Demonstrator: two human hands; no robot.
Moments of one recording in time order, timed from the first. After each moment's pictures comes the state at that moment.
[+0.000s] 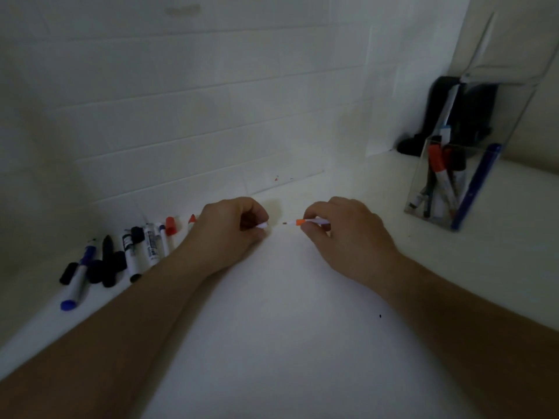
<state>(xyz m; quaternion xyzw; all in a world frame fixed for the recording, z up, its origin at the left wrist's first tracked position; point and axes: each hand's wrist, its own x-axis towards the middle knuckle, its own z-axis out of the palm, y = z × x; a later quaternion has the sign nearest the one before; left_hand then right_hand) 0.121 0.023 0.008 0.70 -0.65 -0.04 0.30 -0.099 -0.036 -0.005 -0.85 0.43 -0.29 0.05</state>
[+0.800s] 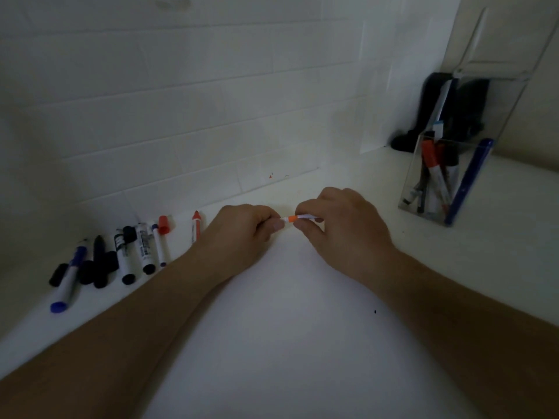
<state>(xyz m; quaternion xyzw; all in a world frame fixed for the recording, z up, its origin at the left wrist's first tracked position) 0.092 0.021 0.010 0.65 -0.73 0.00 0.23 -0.098 -0.039 -0.007 -0.86 0.39 -0.32 -0.01</state>
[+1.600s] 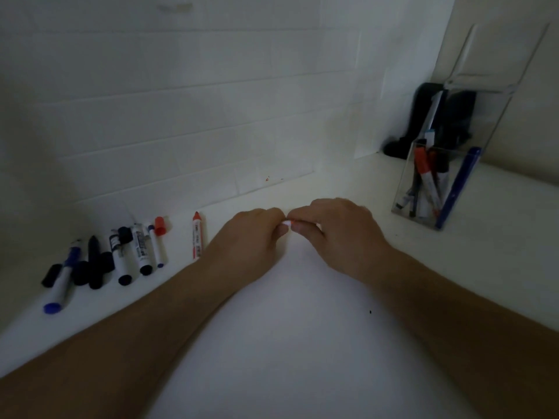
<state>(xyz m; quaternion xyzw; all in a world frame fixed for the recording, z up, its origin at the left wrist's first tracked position) 0.084 0.016 -0.006 0.61 -0.75 0.06 0.23 -0.102 -0.043 -0.006 -0.88 0.37 -0.28 -0.03</state>
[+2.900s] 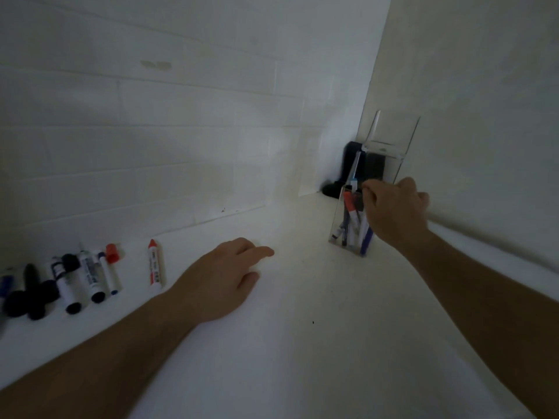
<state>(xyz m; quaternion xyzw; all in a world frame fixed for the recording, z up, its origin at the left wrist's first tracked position) 0.073 0.027 -0.019 0.51 -0.81 0.05 0.28 -0.242 -0.087 0.072 -0.70 0.62 -0.25 -0.24</state>
